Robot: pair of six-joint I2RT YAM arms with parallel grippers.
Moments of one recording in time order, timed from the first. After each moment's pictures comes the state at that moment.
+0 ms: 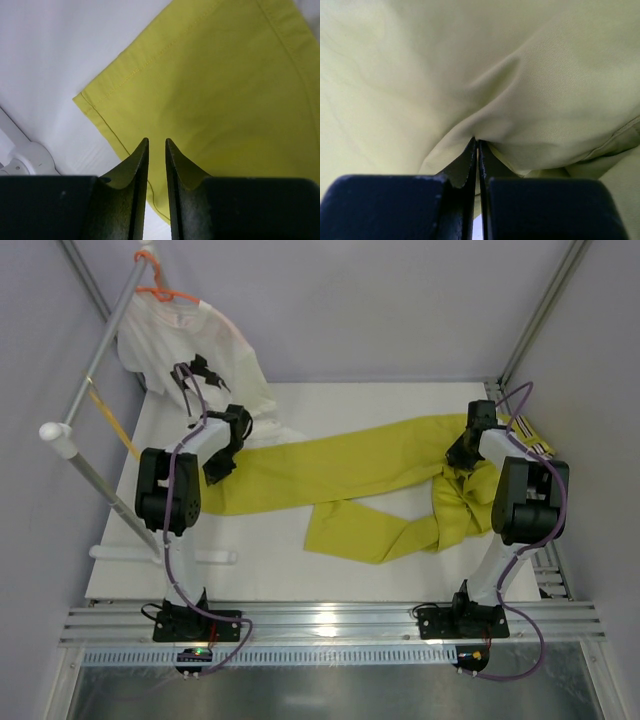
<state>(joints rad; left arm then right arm) -0.20 2.02 1.51 -0.99 -0.63 -0.78 -0.13 1.85 1.24 -0.45 0.08 0.62</state>
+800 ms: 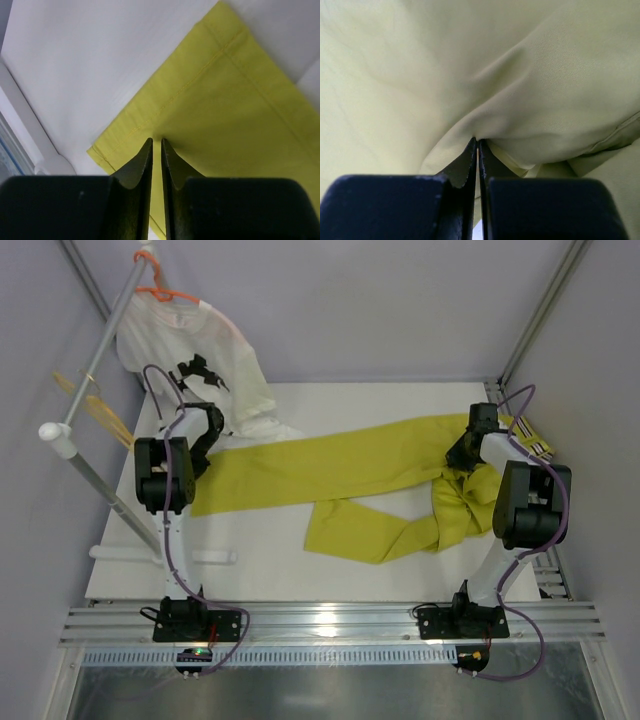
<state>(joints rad) -0.01 2.26 1.72 -1.18 -0.69 -0.84 -0.13 1.81 1.20 -0.42 0.05 0.62</state>
